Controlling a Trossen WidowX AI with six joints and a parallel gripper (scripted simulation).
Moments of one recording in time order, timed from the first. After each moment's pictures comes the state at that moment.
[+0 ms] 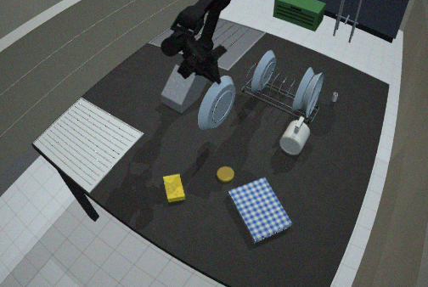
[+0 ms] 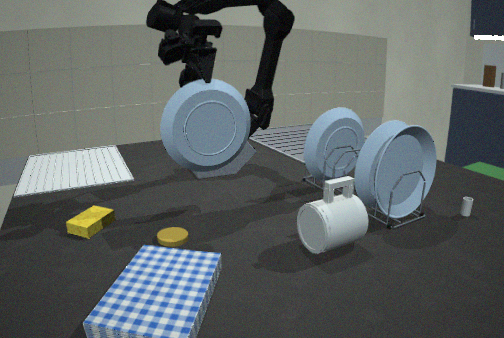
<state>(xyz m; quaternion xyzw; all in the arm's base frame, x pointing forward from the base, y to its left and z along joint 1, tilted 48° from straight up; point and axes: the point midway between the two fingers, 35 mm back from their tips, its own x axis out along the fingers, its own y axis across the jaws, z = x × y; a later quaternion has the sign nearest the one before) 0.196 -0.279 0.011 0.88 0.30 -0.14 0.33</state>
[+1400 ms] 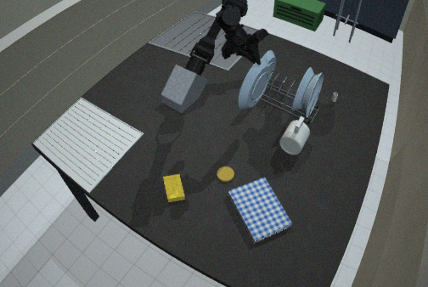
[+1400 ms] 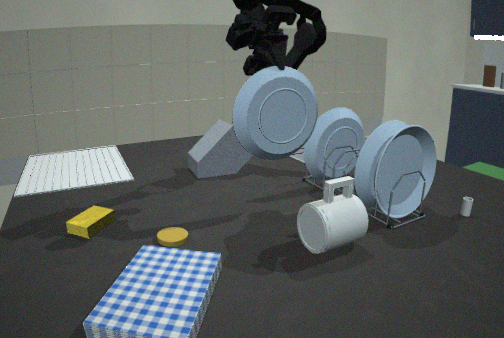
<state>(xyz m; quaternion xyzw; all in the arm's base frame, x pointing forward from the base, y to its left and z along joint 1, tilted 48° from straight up) 0.269 -0.216 0.129 0.88 0.31 -0.15 0.33</state>
